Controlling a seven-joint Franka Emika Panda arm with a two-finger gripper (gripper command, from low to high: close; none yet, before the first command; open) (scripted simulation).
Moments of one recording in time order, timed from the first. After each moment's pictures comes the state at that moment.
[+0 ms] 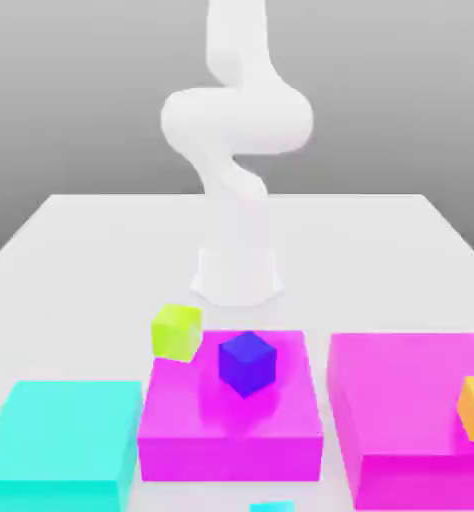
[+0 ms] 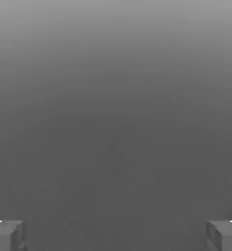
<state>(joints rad) 0.00 -0.71 0.00 -2.30 0.00 2.33 0.80</state>
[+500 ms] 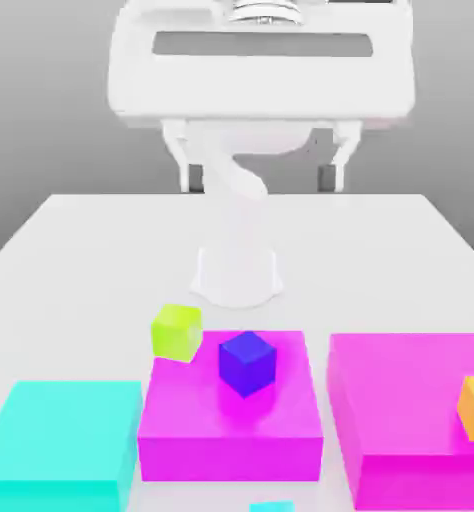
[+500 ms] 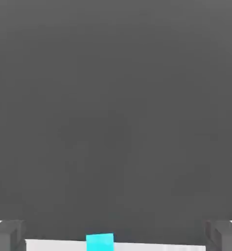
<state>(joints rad) 0.02 -0.16 0.02 -2.28 -0.01 2.48 0.78</state>
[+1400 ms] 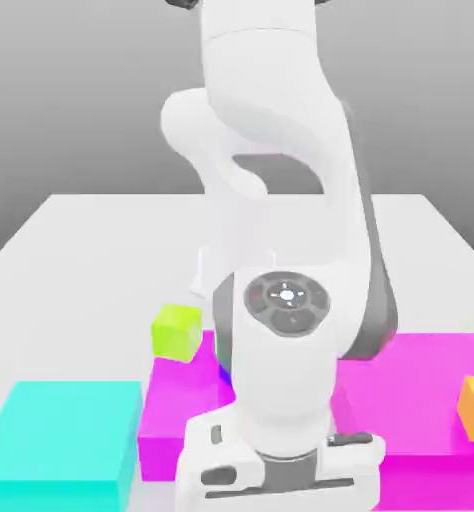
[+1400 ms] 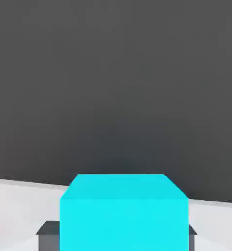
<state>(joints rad) 0.04 0.51 0.03 -2.23 -0.03 2.73 0.78</state>
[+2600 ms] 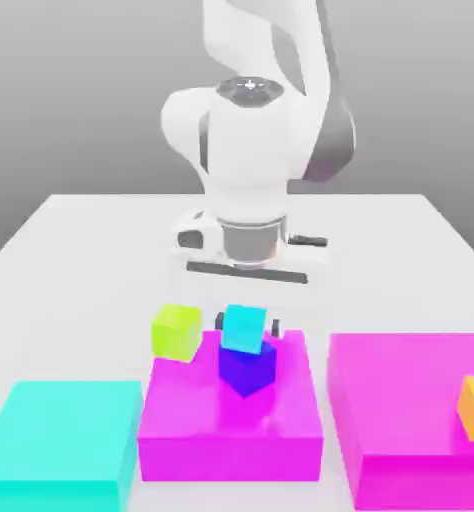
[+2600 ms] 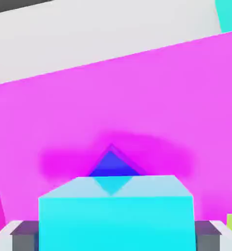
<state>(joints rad) -0.01 -0.25 0.05 -2.86 0.03 2.61 1.02</state>
